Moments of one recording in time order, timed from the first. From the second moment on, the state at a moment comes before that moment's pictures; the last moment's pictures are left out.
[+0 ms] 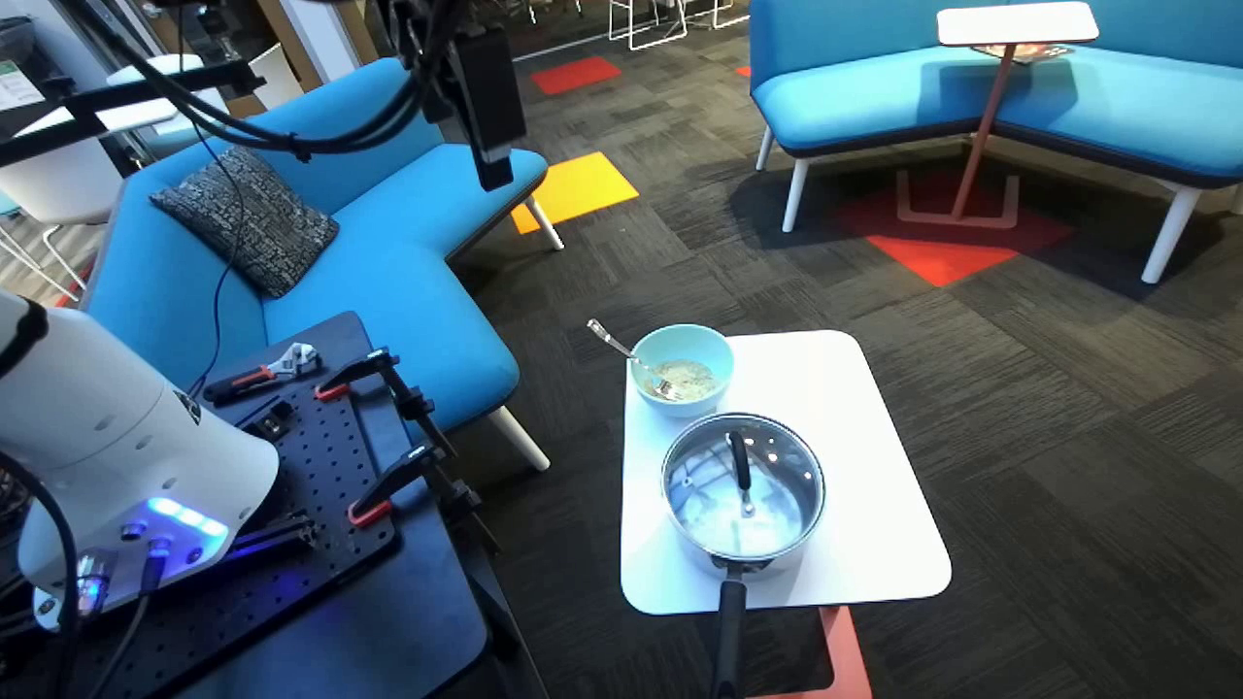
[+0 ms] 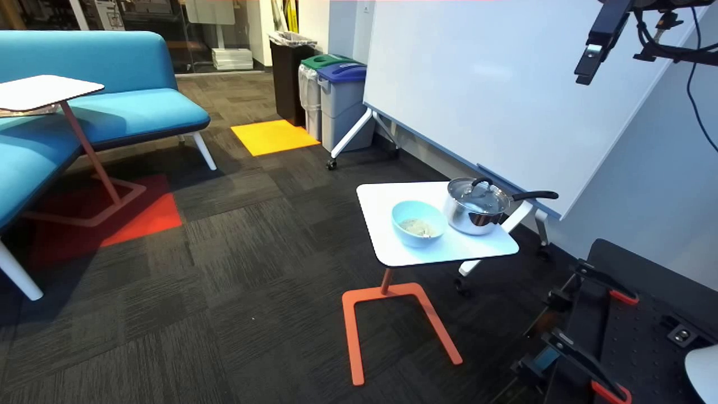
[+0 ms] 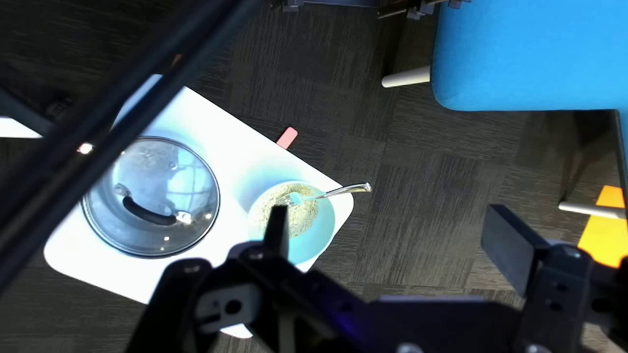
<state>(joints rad) -0.07 -0.41 -0.41 -2.41 0.07 1.90 -0.49</state>
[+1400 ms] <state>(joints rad) -0.08 -0.01 -0.15 -2.26 0.35 1.96 0.05</state>
